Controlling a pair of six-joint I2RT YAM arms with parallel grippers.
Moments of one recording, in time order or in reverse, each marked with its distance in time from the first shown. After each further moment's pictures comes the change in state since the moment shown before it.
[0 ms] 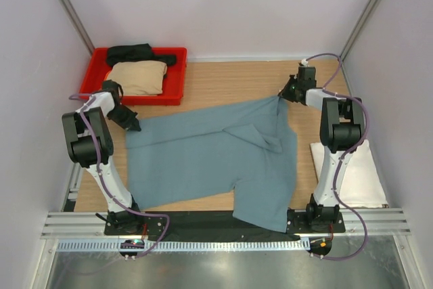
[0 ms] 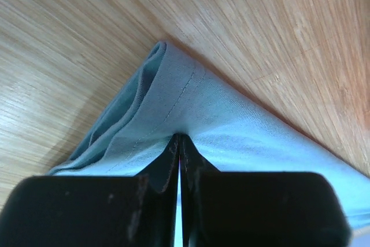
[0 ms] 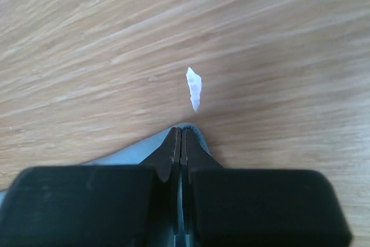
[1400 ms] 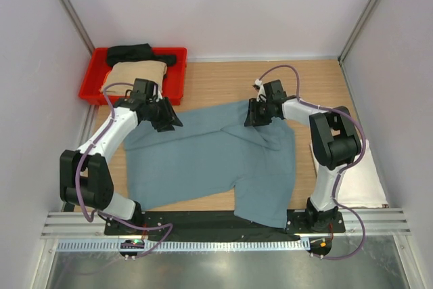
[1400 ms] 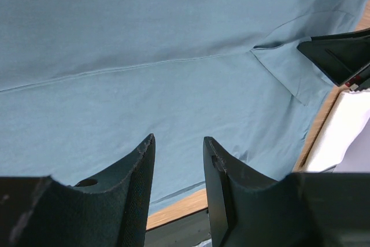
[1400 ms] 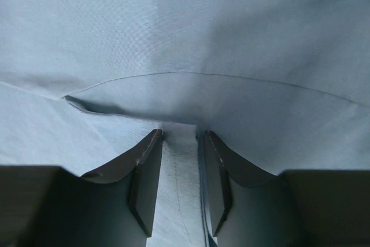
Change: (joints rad) left arm -0.419 -0.484 -0.217 0.083 0.212 0.099; right arm 0.311 -0.185 -0.160 -0.278 -0.182 -0.198
